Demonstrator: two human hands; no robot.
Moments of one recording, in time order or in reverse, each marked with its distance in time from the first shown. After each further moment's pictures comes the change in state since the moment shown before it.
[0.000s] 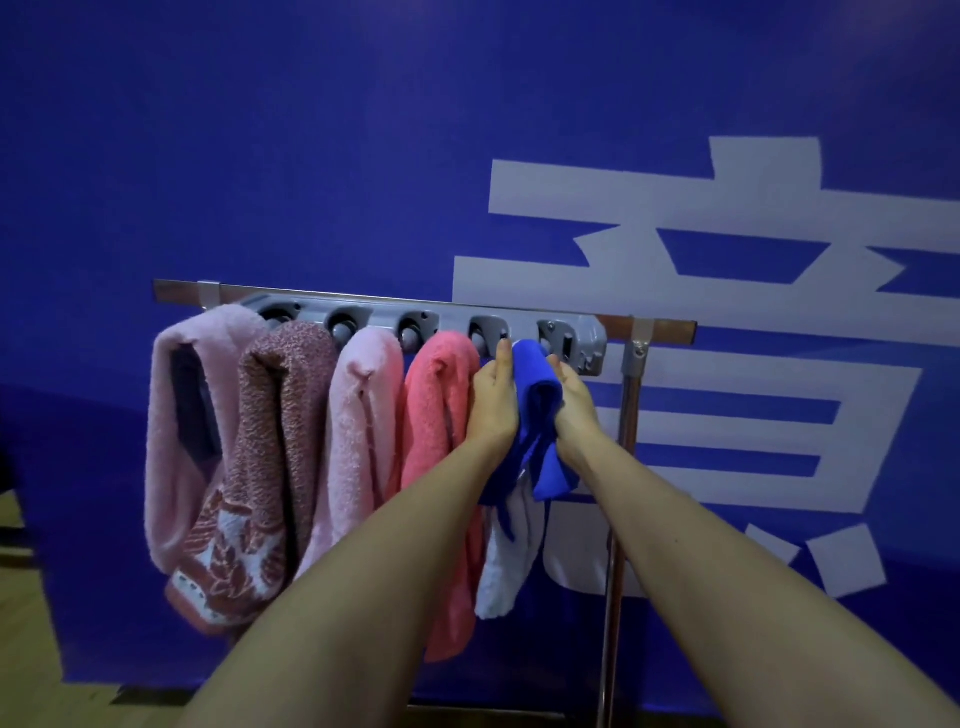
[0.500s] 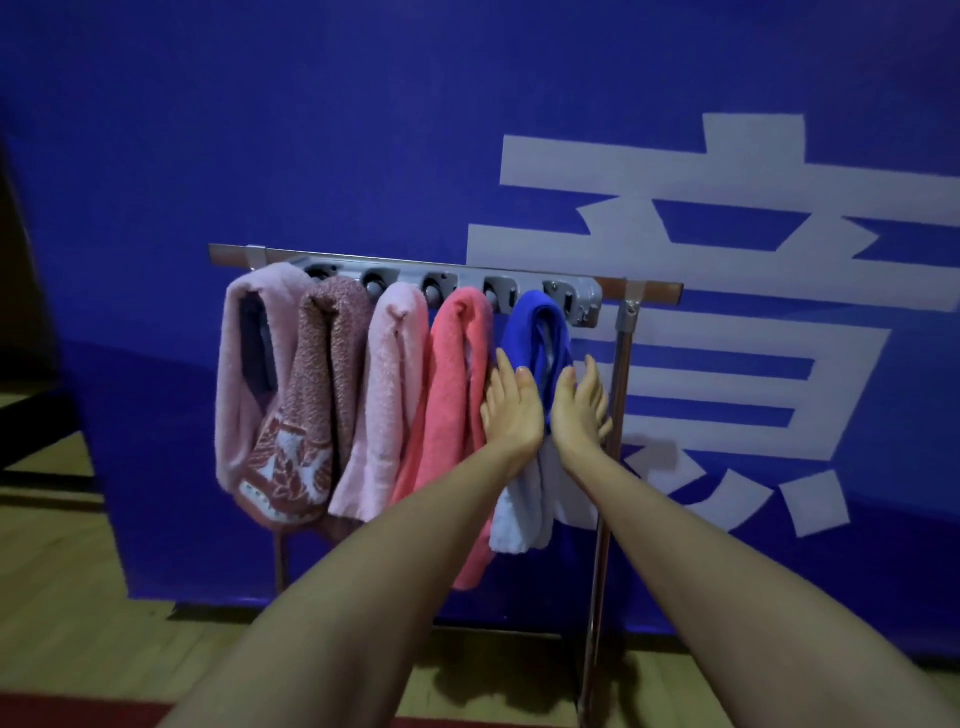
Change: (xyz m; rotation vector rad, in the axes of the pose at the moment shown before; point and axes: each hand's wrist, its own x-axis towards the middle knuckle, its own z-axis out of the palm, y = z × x) left_hand -0.099 0.003 -0.009 0.435 -0.025 -0.111; right_hand -0.095 0.024 -0.008 -0.532 0.293 -0.082
